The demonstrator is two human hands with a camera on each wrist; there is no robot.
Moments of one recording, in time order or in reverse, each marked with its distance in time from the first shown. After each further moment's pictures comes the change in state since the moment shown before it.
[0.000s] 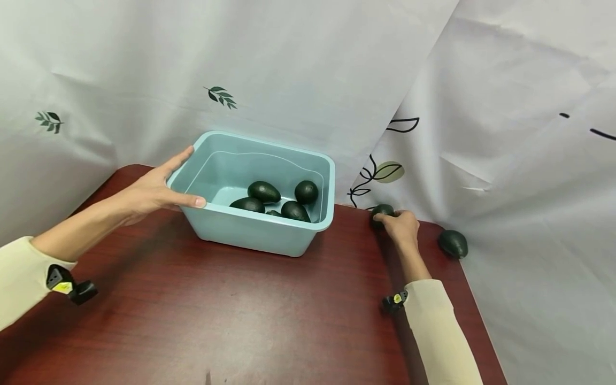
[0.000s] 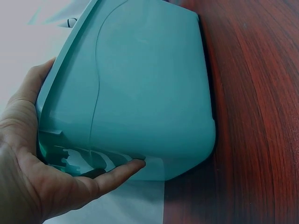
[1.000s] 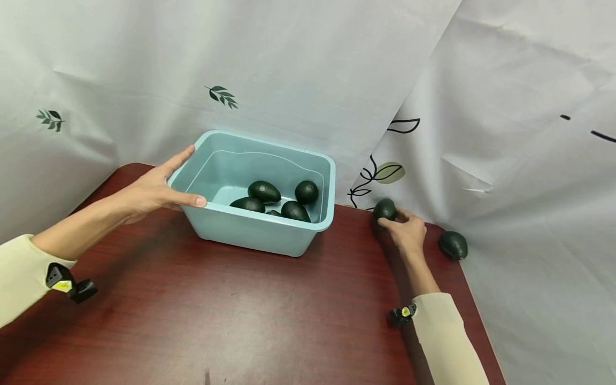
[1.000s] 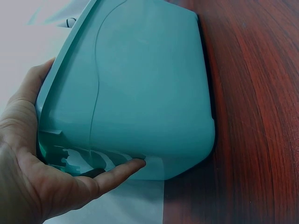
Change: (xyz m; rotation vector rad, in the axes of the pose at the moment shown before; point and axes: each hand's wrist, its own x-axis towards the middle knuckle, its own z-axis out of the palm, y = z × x) left_hand 0.000 0.001 0.000 -0.011 0.000 0.006; right_hand -0.012 0.013 -0.004 0.217 0.108 -0.051
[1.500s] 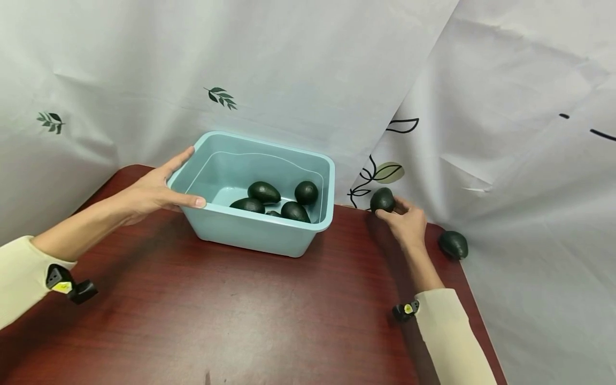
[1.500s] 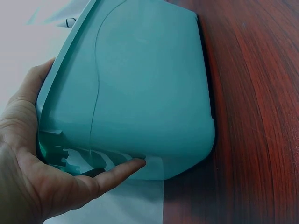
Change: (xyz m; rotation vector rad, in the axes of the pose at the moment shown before) left_hand -0.001 0.002 0.001 -0.007 -0.004 -0.002; right_hand -0.003 -0.028 -0.008 0.052 -0.026 -0.107
